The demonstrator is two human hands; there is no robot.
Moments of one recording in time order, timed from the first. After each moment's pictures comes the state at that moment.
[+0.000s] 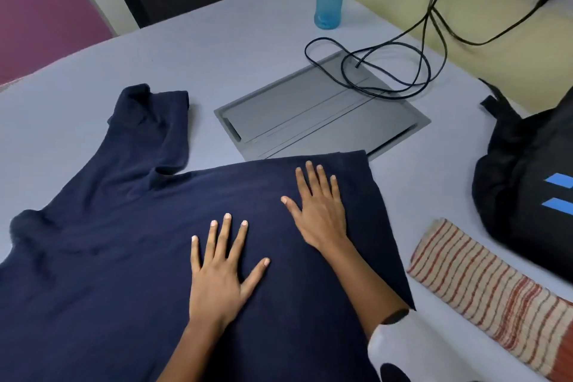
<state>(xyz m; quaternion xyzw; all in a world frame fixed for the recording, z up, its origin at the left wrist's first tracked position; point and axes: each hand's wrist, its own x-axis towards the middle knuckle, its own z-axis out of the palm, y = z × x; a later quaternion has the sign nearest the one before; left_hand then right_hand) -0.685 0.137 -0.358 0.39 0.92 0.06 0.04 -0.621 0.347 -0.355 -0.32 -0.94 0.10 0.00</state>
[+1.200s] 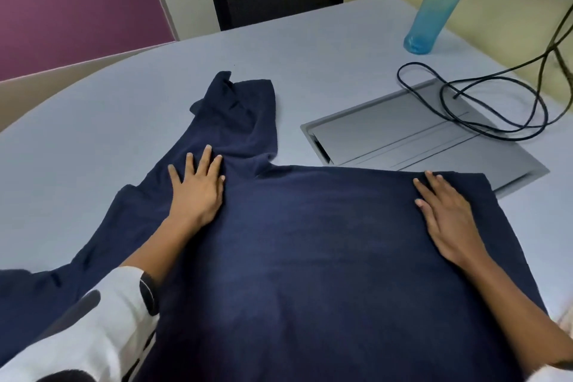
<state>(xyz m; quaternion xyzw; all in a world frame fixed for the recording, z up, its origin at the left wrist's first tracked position) -0.955 0.113 -0.343 0.33 0.94 0.02 0.06 -0.638 0.420 -0.356 -0.33 -0.94 0.08 0.08</state>
